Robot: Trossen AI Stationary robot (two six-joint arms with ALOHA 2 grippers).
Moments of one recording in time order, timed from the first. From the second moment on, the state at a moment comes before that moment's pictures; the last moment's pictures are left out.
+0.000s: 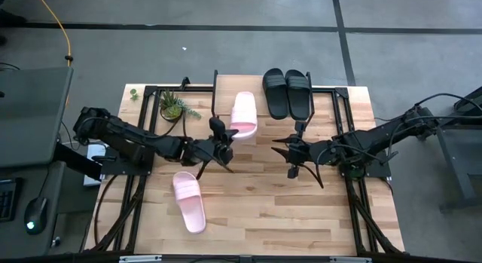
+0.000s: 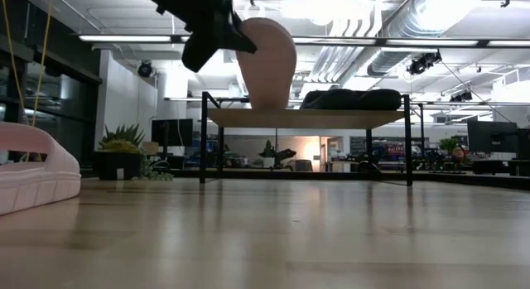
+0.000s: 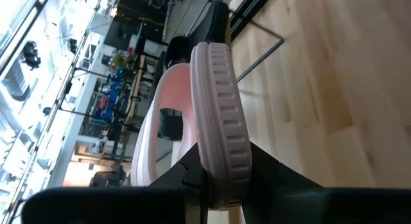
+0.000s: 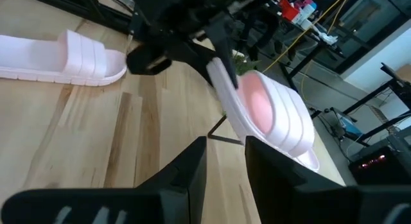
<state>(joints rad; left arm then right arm) -0.08 1.46 0.89 0.18 -0.82 0.88 0.35 1.15 0.97 -0.27 0.64 -0.26</state>
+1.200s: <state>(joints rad) 0.23 1.46 0.89 0.29 -0.44 0.92 0.35 1.15 0.97 -0.26 0.70 -0.29</state>
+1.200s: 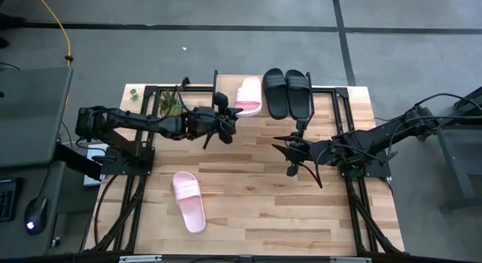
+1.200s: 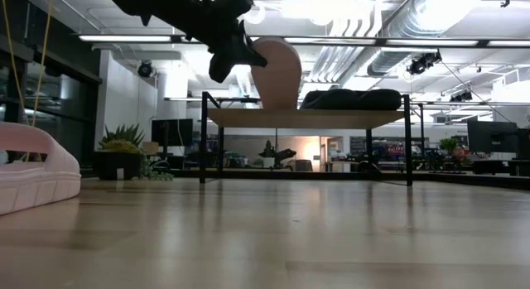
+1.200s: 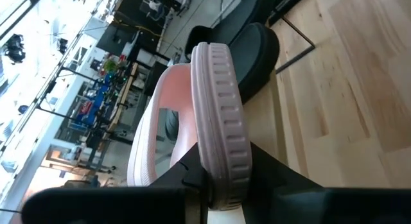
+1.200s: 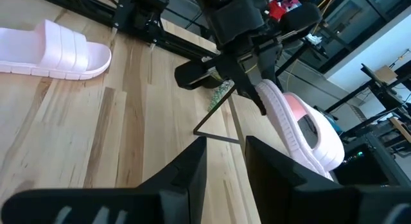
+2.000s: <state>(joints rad) 0.27 1.55 0.89 0.38 -0.40 0.99 0.35 1.15 0.97 -0.27 0.70 -0.30</state>
